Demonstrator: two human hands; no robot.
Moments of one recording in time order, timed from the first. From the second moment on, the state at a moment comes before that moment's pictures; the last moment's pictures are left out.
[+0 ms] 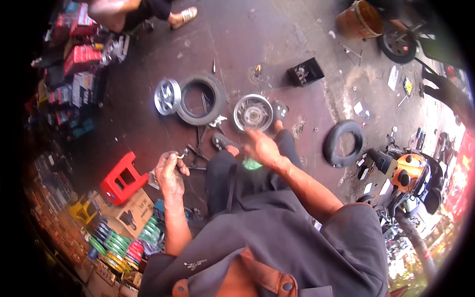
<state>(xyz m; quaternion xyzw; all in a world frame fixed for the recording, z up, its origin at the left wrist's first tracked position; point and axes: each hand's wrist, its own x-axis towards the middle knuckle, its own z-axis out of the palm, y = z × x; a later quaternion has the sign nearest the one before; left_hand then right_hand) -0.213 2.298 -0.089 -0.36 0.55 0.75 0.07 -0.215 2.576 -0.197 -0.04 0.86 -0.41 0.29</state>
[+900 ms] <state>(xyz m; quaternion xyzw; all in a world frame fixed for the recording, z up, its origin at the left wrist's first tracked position) -0.166 2.209 -0.421 -0.24 0.68 0.65 -0.24 -0.094 2.524 -0.781 0.66 0.37 -0.65 0.05</state>
